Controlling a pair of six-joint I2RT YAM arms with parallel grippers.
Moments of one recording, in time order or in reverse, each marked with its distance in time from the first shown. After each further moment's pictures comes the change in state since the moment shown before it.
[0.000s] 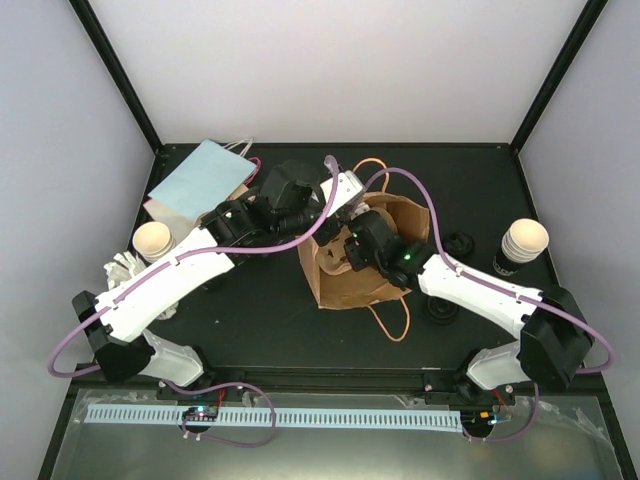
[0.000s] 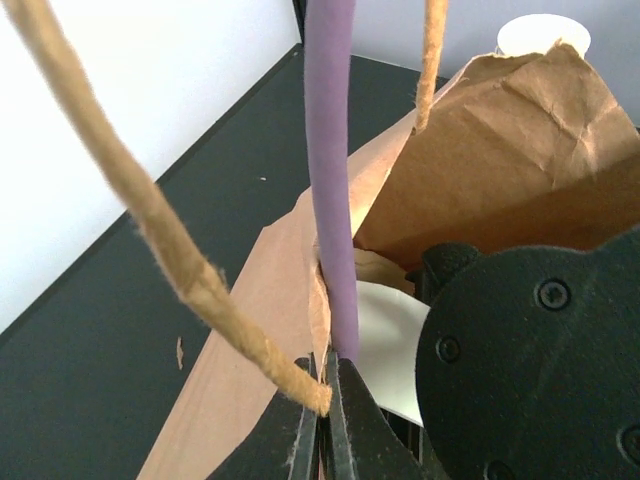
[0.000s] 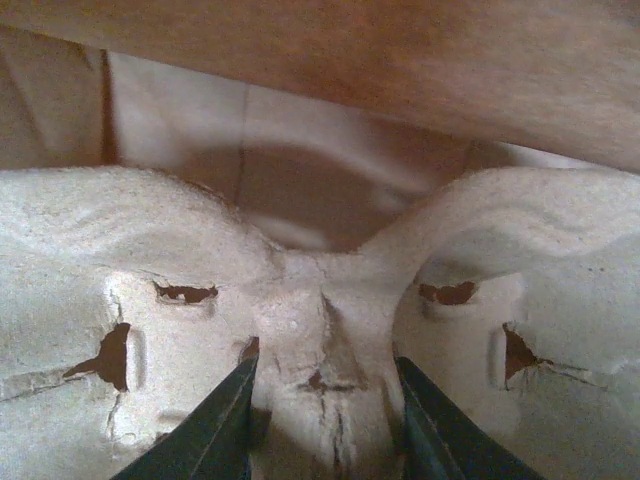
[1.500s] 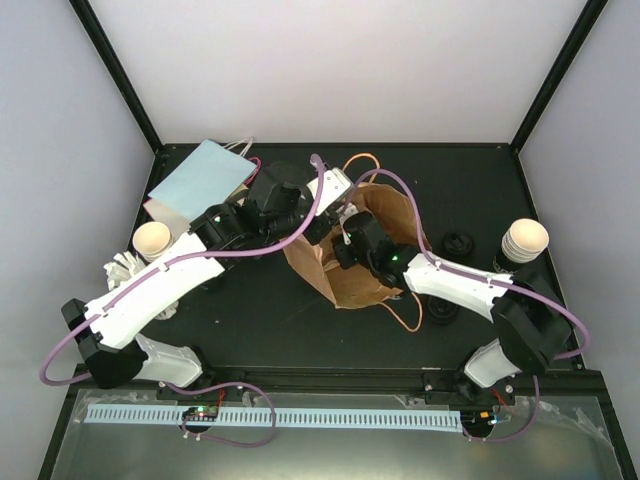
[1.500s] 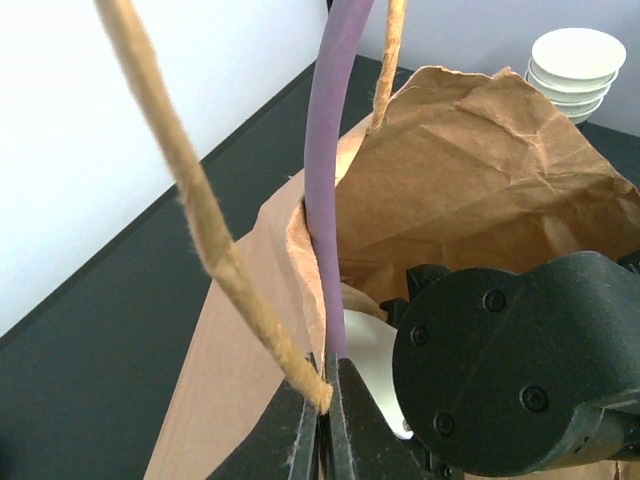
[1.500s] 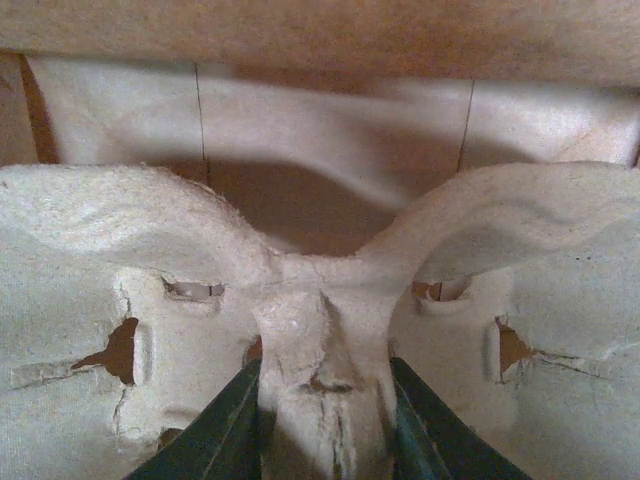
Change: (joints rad) left arm 0.021 -0.047 -0.039 0.010 -0.035 -0.023; right arm -0.020 0.116 -0.081 0.306 -0.088 -0.047
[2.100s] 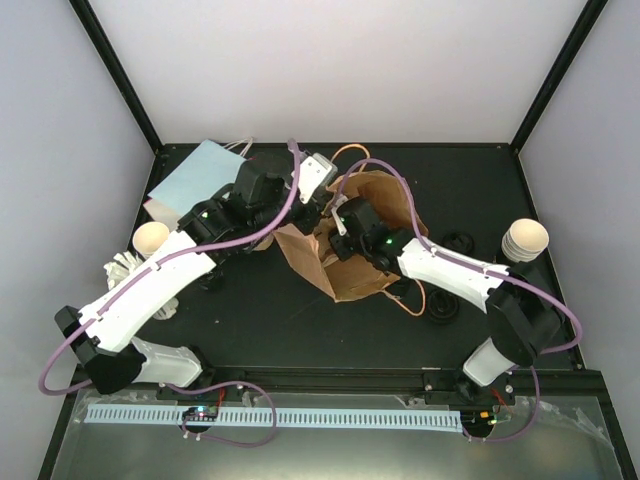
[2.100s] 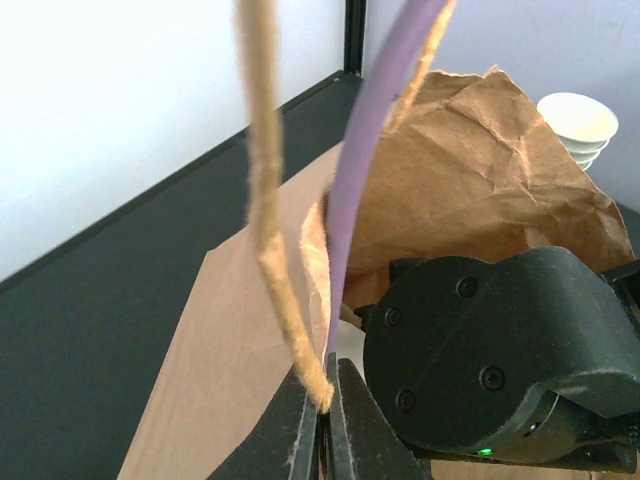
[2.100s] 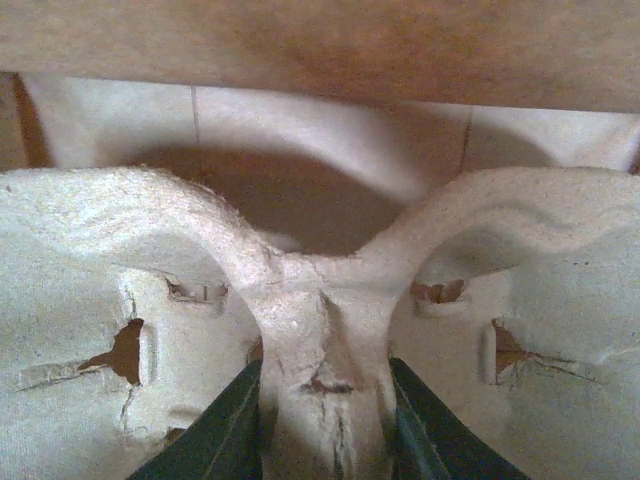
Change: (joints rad) left arm 0.068 -0.033 -0.027 0.042 0.060 -0.113; right arm -0.023 0.067 0.154 -0.131 -0.044 -0.090
